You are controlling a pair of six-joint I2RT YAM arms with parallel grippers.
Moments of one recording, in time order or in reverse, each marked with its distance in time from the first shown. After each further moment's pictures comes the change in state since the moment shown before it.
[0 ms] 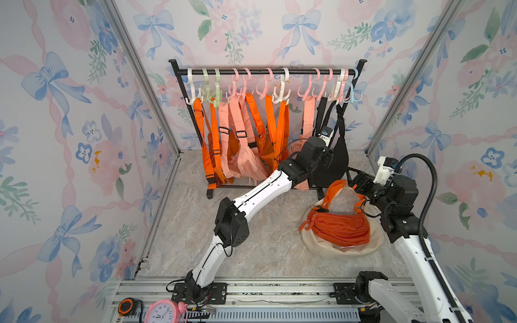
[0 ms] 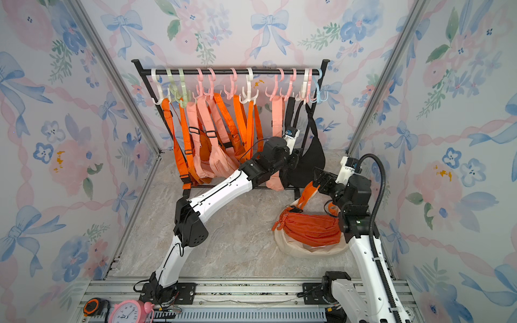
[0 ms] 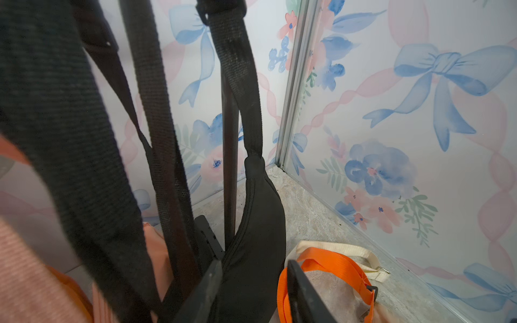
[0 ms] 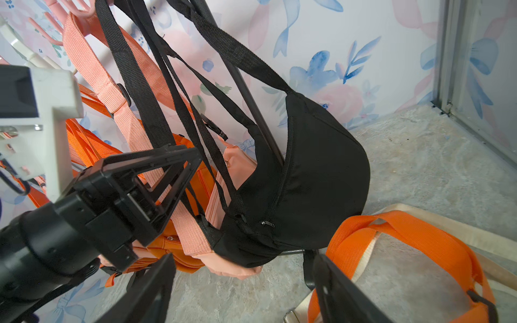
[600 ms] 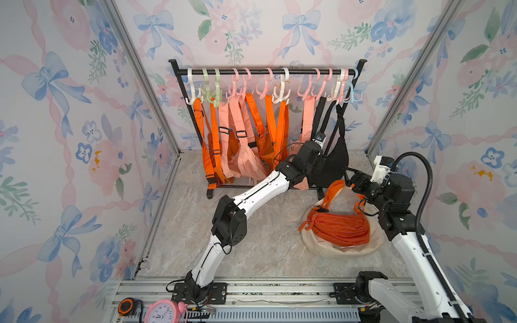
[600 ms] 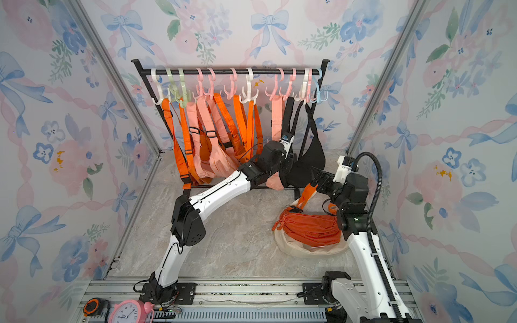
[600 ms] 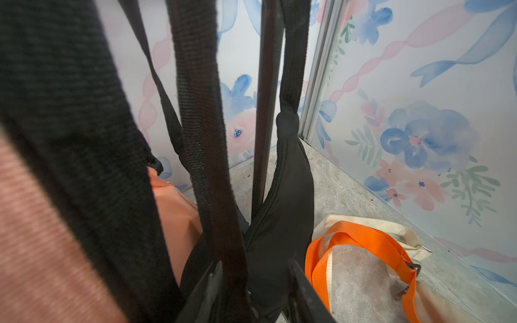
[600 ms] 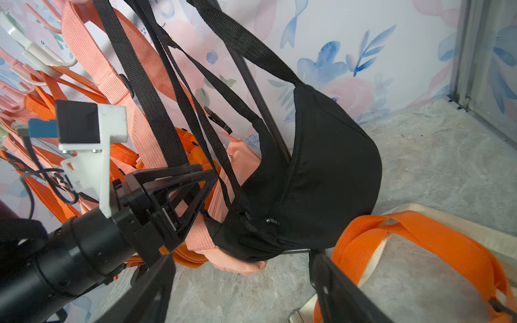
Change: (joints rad) left arm 0.035 -0.025 -0.108 -0.010 -0.047 0.016; right arm 0.015 0.033 -0.004 0.028 -0.016 0.003
